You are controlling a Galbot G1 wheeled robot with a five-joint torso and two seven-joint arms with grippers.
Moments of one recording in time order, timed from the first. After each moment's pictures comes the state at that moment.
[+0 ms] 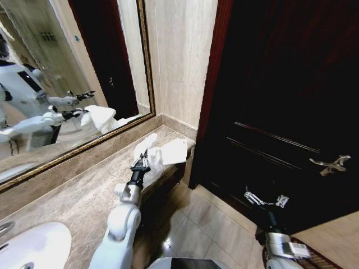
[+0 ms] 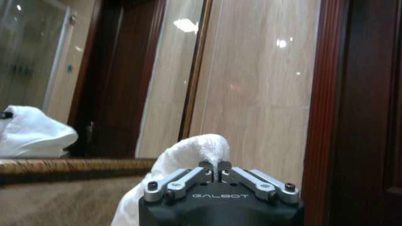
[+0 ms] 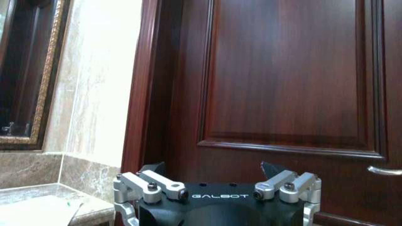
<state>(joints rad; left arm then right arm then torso) 1.55 -1.52 -0.48 -2.29 -0.17 0.01 -0.01 -1.79 1.61 0.85 2.17 0.16 0.35 -0.17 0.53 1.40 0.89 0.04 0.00</state>
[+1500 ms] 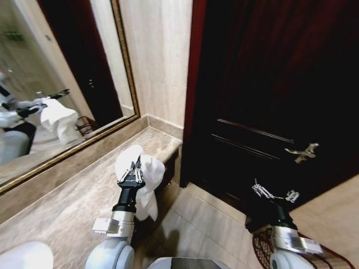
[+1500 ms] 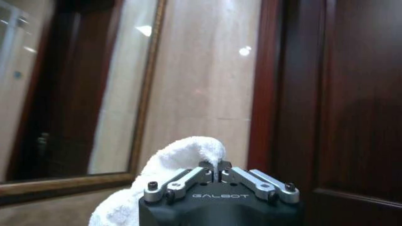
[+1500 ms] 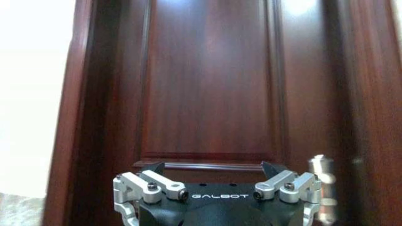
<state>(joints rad) 1.80 -1.59 -0.42 -2.49 -0.03 -0.07 0.00 -1.76 1.58 0.86 2.23 0.23 0.32 -0.11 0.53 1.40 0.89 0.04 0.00</state>
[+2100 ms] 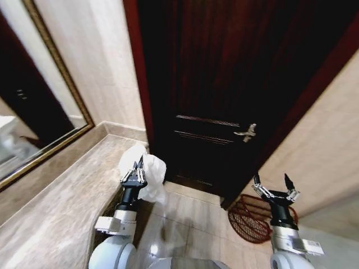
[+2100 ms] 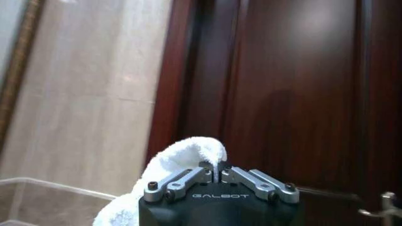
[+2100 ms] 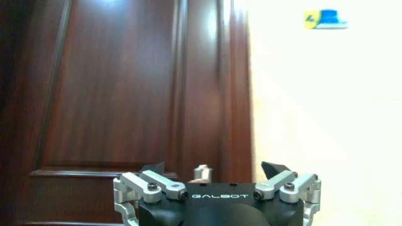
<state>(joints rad) 1.78 -1.59 -0.42 -2.47 -0.04 -0.07 0.00 -1.77 1.58 0.87 2.25 0.24 0.35 -0.13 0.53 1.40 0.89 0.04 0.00</state>
